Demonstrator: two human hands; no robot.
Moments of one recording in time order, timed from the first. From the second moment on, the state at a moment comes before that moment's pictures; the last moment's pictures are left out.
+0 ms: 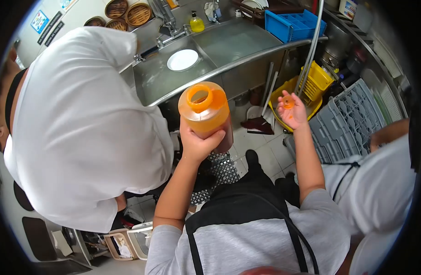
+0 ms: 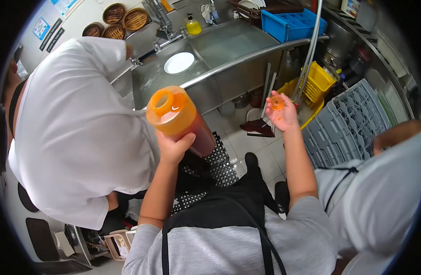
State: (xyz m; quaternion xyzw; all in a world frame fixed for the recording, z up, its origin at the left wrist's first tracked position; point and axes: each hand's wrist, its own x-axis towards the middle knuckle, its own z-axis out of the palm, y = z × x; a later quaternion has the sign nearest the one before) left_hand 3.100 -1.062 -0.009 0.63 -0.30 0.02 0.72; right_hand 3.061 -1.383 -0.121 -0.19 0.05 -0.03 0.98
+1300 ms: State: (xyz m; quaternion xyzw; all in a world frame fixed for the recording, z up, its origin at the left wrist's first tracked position) left_hand 3.489 -1.085 0.038 0.63 -0.11 0.37 0.67; right_hand 3.599 -1.531 -0.126 -0.05 0.09 -0.08 0.99
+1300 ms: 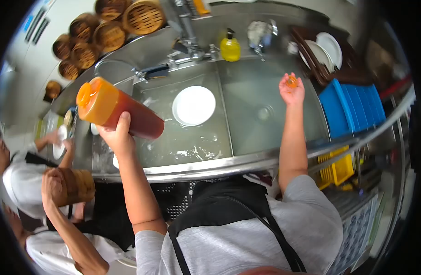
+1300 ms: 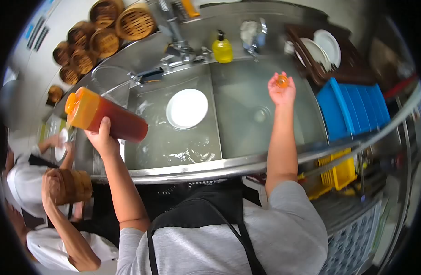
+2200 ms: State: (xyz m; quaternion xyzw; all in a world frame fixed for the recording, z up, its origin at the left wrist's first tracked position) left_hand 3.559 -0.948 -0.001 0.65 -0.02 0.44 0.62; right_hand 3.730 -1.127 -0.159 -0.25 0.08 0.39 0.88
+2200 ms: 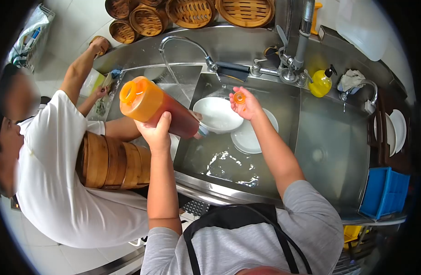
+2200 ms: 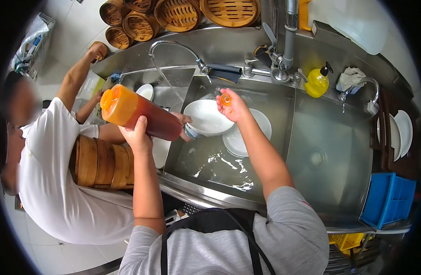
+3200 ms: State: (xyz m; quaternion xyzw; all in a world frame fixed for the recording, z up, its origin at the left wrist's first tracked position) left_hand 3.654 -0.803 -0.079 0.63 0.12 0.48 0.60; right_hand 3.826 -0.828 -0.091 -0.58 -0.07 0.30 0.75
